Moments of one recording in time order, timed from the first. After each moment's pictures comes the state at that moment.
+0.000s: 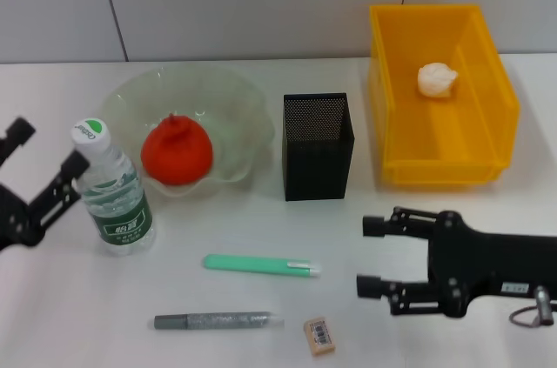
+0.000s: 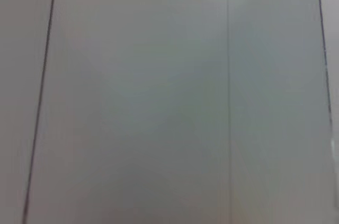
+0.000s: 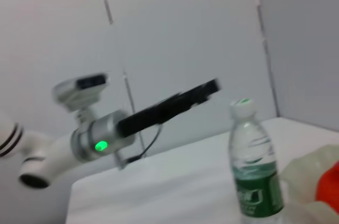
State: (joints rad) left arm -0.20 -2.07 0.77 0.32 1.19 1.69 -0.65; right arm 0.36 2.06 2.10 0.71 1.48 -1.66 1.27
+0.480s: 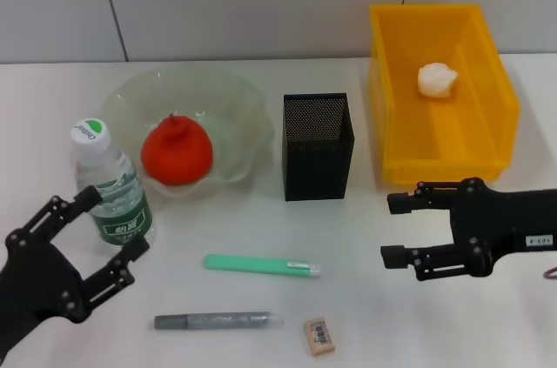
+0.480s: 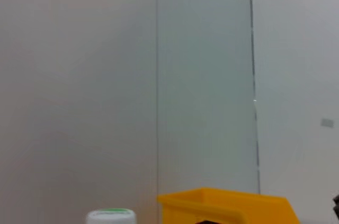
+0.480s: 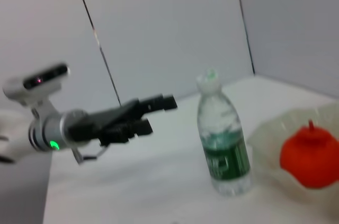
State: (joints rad) left arm -0.17 -2.07 0.78 0.32 1.40 1.73 -0.60; right arm 0.39 2.02 2.11 0.95 1.34 -1.66 1.57
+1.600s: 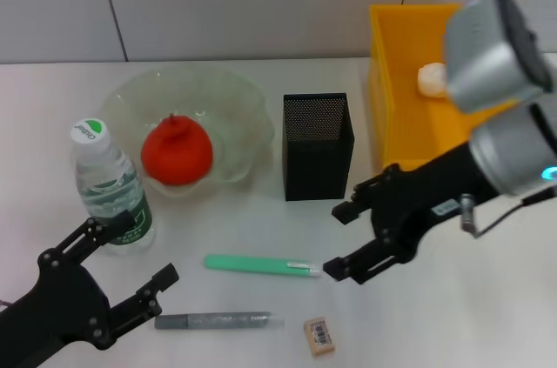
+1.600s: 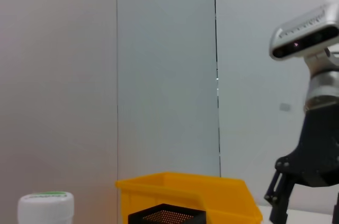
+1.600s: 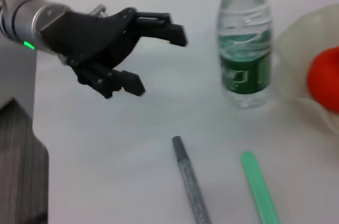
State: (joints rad) left arm -0.17 -2.07 0.88 0.31 1.40 1.72 -0.58; right arm 0.63 2.06 1.83 1.32 0.96 -1.66 2.12
